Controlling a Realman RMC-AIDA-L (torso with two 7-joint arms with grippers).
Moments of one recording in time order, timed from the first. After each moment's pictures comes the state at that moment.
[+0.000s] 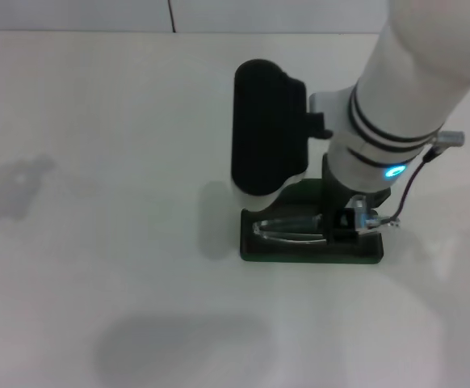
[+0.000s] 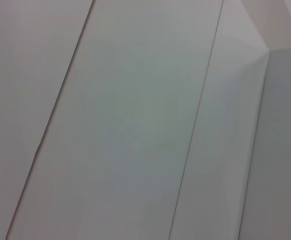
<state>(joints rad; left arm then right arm) -0.30 -1.97 0.63 0.58 1.34 1.83 -1.33 0.96 2.03 -2.00 -1.41 -2.55 -1.61 2.62</state>
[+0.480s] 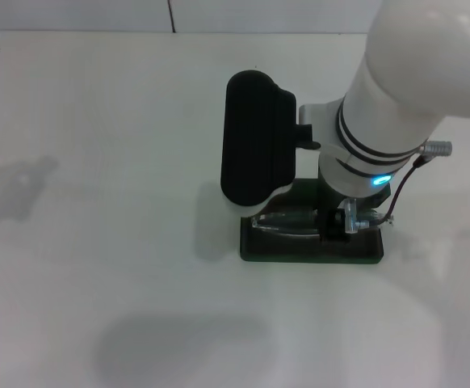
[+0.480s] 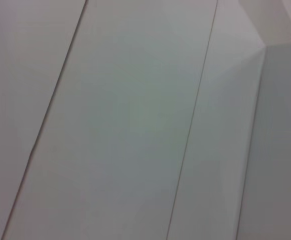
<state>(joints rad) -0.30 -1.98 0.63 0.58 1.35 1.83 -1.32 0.97 2.03 -2.08 -1.39 -2.59 -1.55 2.70</state>
